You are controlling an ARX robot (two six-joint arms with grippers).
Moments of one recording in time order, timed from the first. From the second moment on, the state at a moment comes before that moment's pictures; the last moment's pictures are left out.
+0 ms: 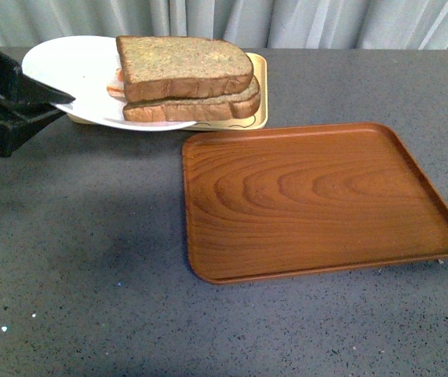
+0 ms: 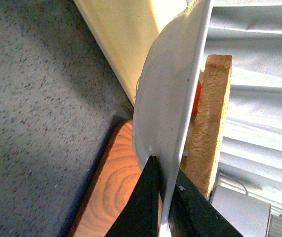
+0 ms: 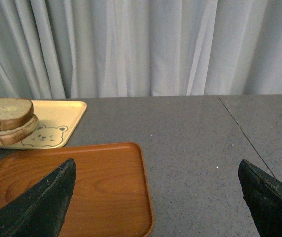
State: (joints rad) left arm -0.11 1.79 0.69 0.61 0.40 -1.23; right arm 0.00 0.00 0.02 0.00 0.00 0.00
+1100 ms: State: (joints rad) left arm -0.15 2.22 1.13 0.54 0.42 -1.13; right arm 0.00 0.00 0.02 0.00 0.00 0.00
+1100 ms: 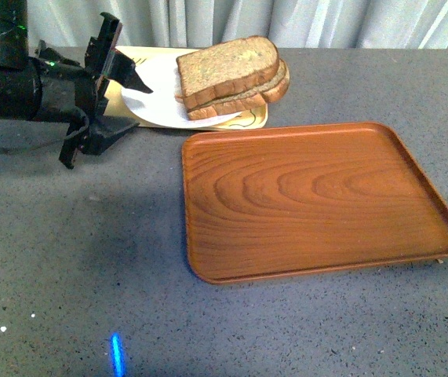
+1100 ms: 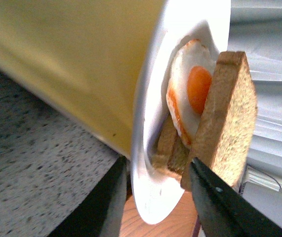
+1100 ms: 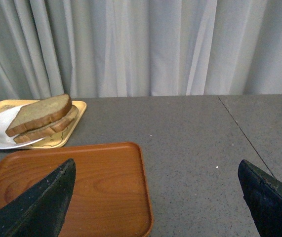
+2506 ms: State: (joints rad) left arm 0.00 0.88 0.04 0.83 0.00 -0.02; right arm 0.00 0.00 0.02 0.00 0.00 0.00
